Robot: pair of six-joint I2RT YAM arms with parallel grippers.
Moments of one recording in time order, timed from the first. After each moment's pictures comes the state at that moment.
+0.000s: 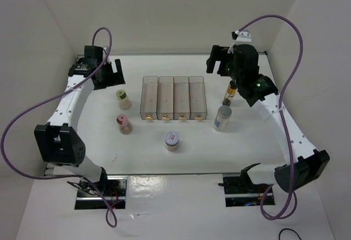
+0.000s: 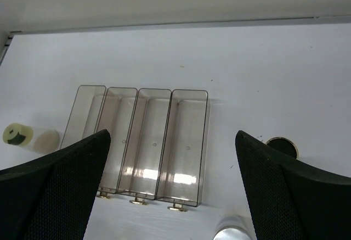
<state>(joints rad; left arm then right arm) -0.01 1.54 1.49 -0.79 0.06 -0.27 0.38 1.27 1.42 -0.43 0.20 0.28</state>
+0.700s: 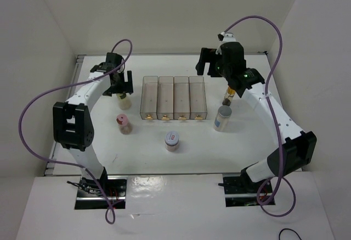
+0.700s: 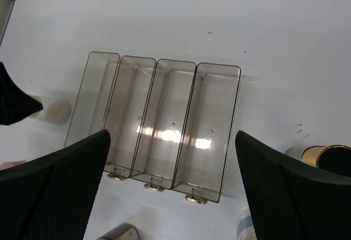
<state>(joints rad) -0.12 1.78 1.48 -0.76 -0.13 -0.24 0.39 1.44 1.47 -0.46 0.06 0.32</state>
